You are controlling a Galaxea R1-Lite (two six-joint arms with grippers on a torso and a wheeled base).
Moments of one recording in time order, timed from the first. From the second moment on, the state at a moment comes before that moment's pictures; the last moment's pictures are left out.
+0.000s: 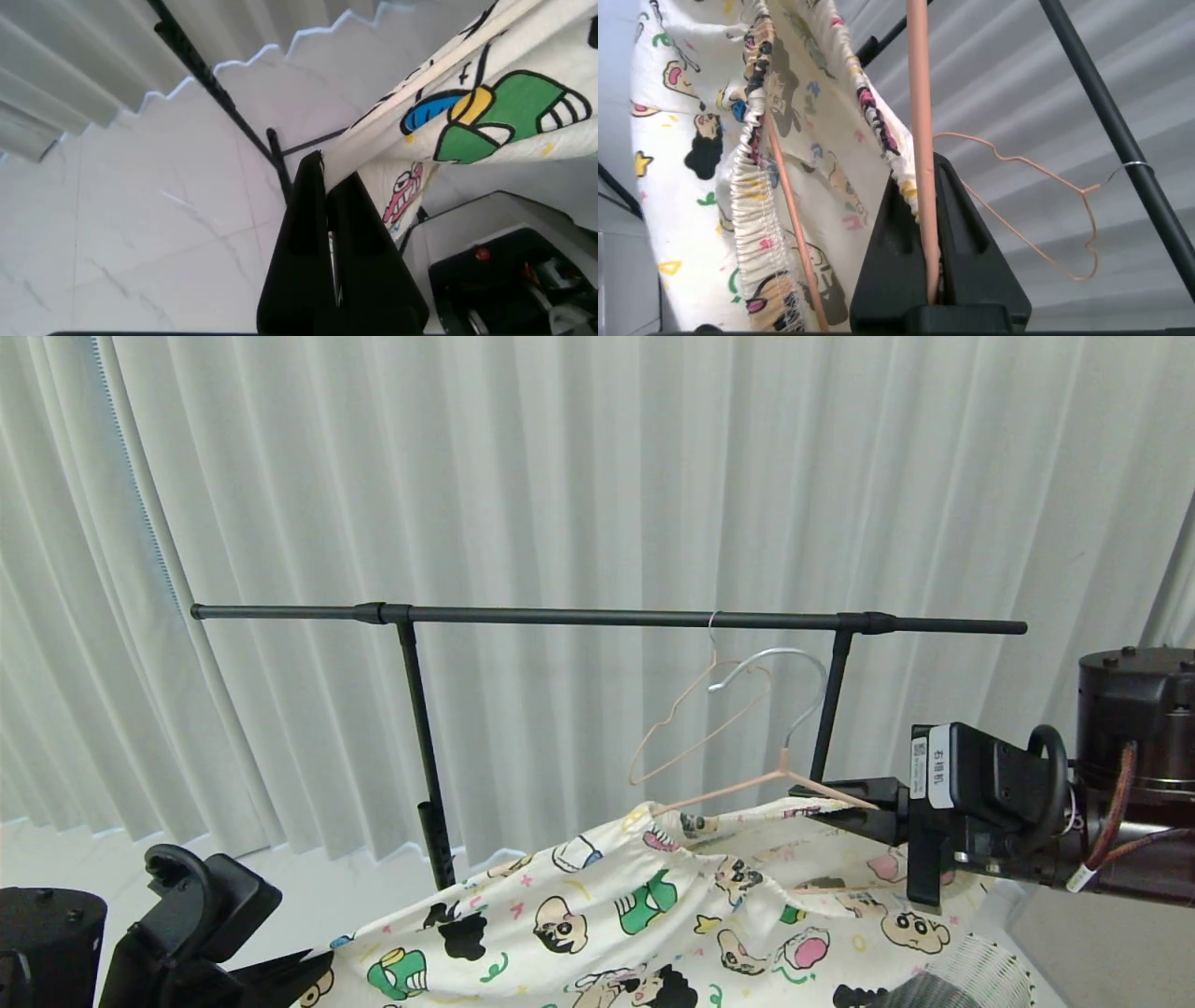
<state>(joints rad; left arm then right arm) -0.30 1.16 -0.17 -0.34 0.00 0.22 0.58 1.47 -0.65 -0.50 0.49 -0.73</state>
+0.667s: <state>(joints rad) -0.37 1.12 -0.26 -0.37 0.00 0.15 0.41 1.47 -0.65 -0.44 0.36 -0.64</state>
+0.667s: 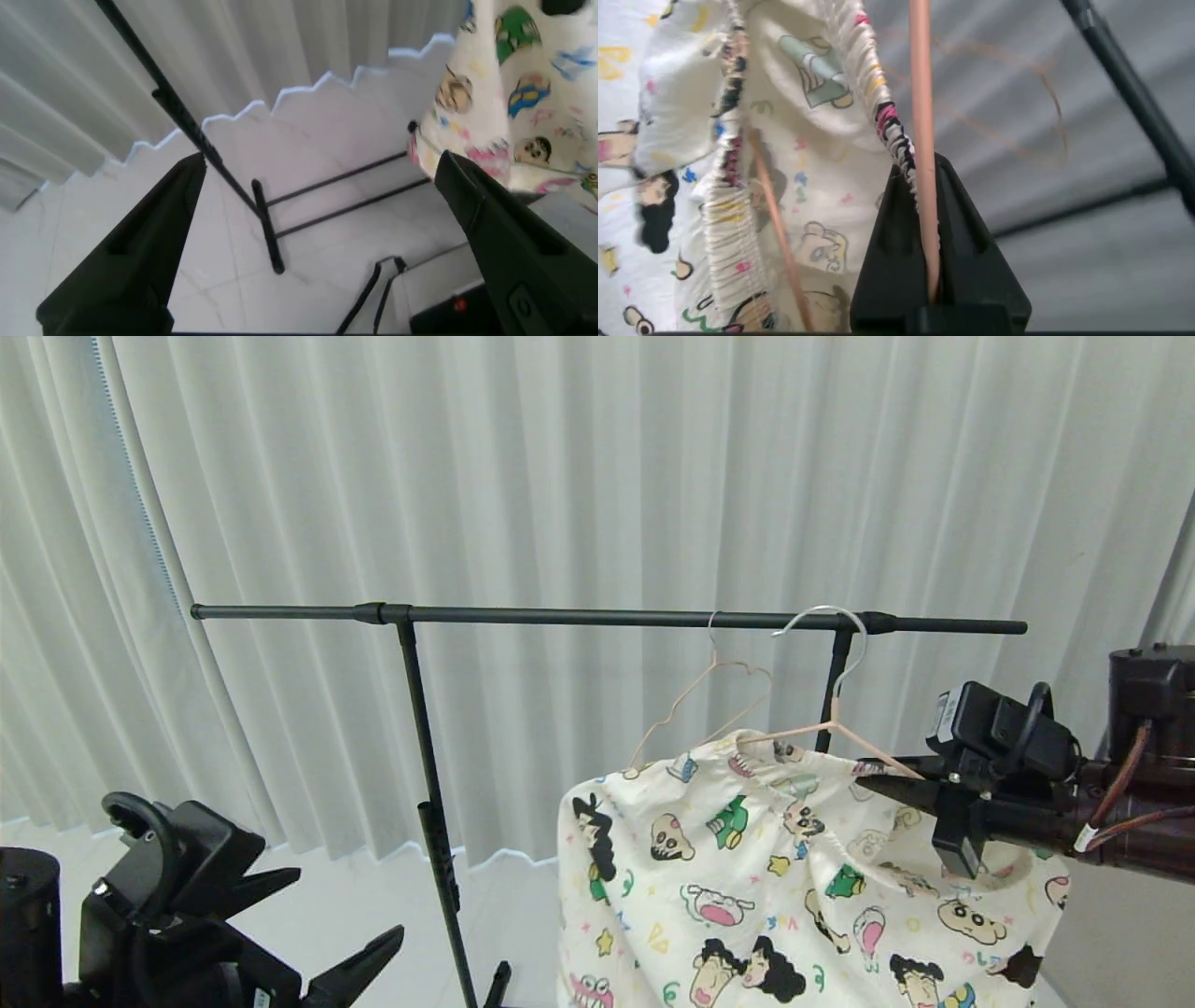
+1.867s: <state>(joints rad) -0.37 1.15 -0.35 -0.37 0.07 0.18 0.21 1.54 -0.81 -0.16 -0.21 -0.29</state>
